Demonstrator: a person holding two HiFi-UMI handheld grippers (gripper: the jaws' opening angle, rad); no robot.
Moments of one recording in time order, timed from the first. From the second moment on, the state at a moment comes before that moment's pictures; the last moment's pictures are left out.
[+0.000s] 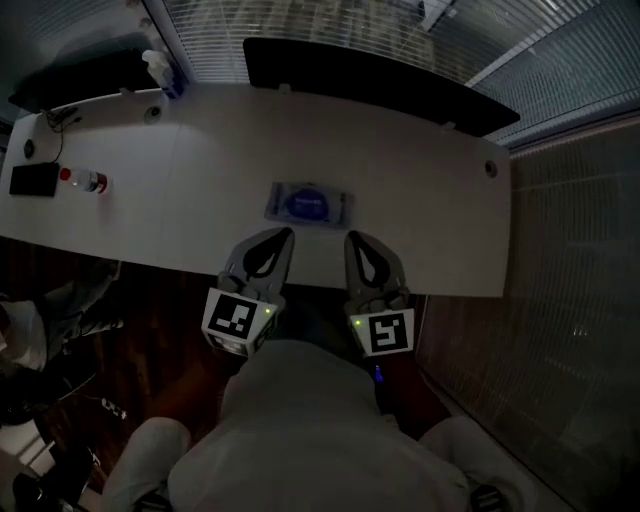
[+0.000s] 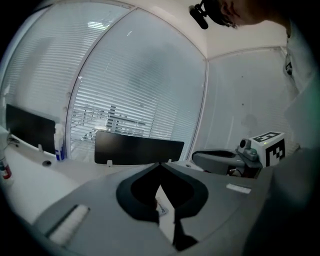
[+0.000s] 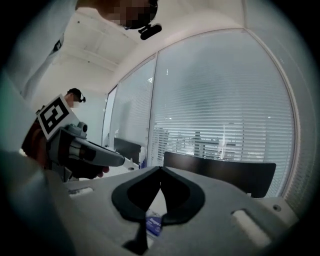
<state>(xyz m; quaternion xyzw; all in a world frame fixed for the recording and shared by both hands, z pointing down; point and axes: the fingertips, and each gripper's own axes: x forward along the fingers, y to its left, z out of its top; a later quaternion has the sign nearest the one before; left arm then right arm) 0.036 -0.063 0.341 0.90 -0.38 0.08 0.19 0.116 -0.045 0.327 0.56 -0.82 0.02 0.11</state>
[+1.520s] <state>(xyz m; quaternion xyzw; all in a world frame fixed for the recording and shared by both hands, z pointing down) 0.047 -0.102 0.665 0.83 -0.34 0.32 0.31 0.063 -0.096 0.633 0.32 -0.82 -0.12 0.45</state>
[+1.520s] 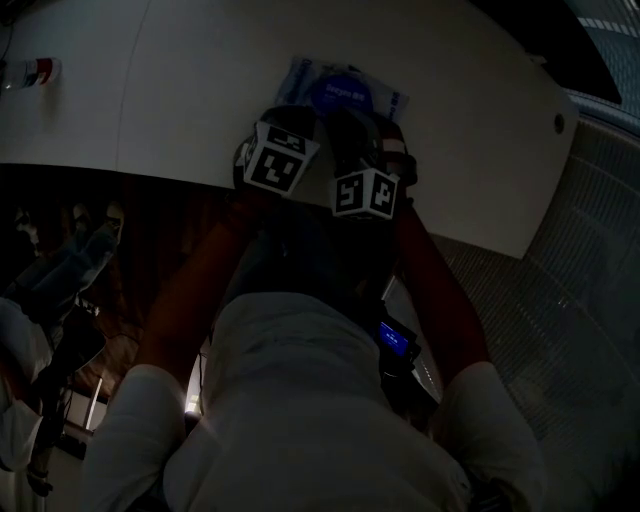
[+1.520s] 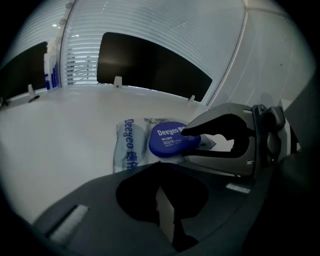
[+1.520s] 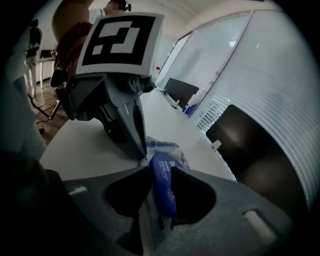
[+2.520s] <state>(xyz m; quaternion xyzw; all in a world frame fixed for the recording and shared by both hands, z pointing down) 0.052 -0.101 0.664 0.83 -0.31 0.34 0.32 0.071 -0.152 0.573 0.35 -0.80 -0.20 0.44</state>
